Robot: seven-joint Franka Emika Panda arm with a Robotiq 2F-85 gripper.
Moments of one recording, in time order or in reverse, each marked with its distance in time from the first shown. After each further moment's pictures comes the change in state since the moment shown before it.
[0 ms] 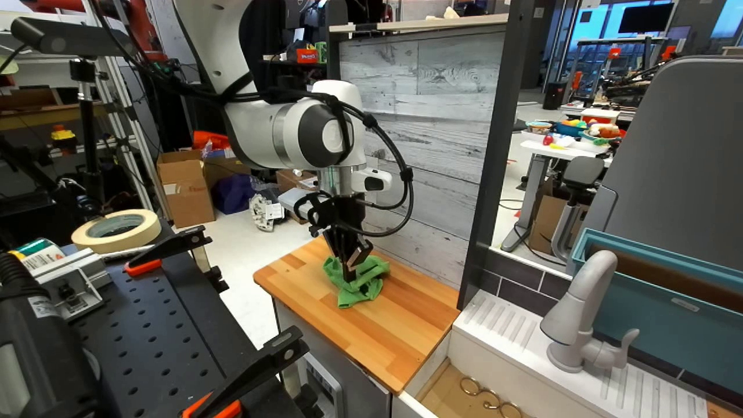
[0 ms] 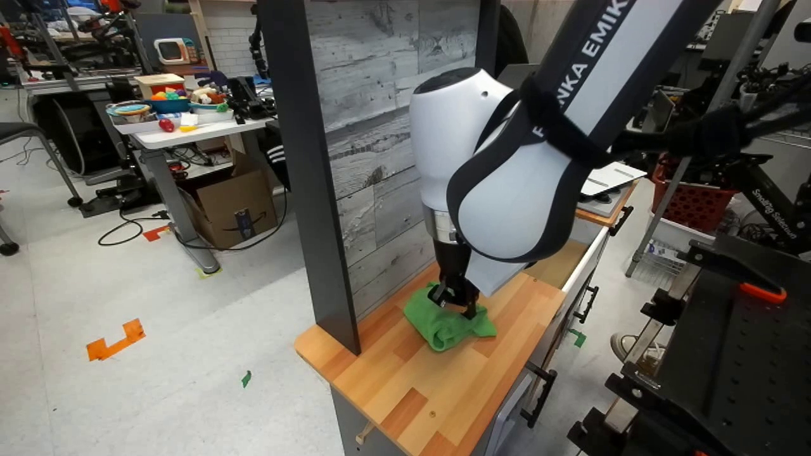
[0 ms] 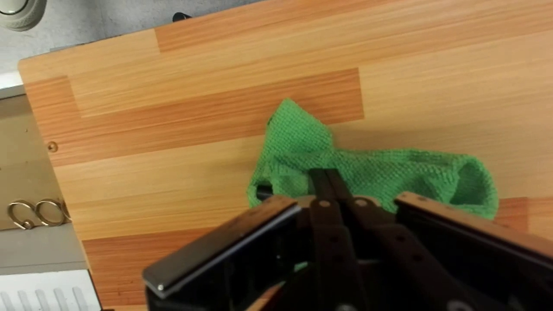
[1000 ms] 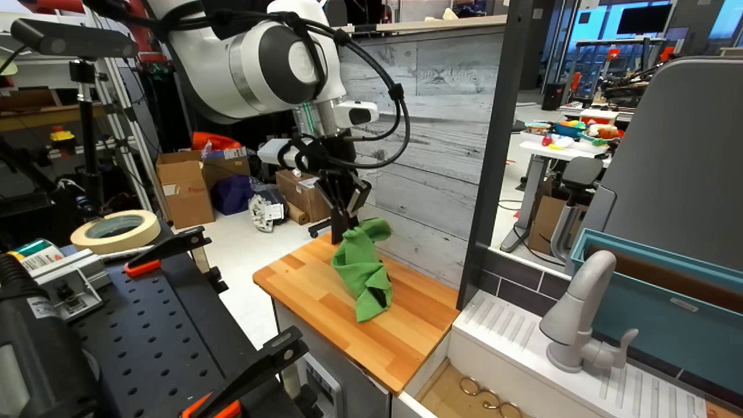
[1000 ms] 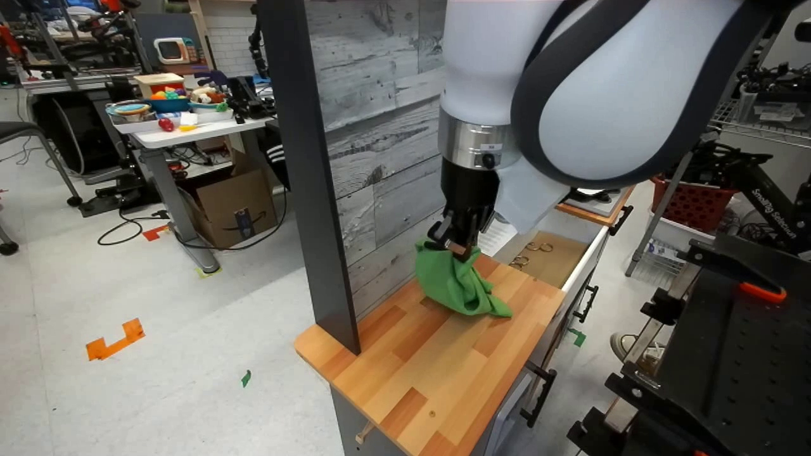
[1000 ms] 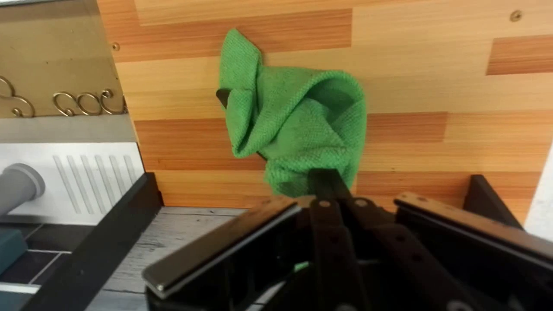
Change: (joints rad) arm 0.130 -0.287 -0.113 -0.273 -0.059 0.200 -0.032
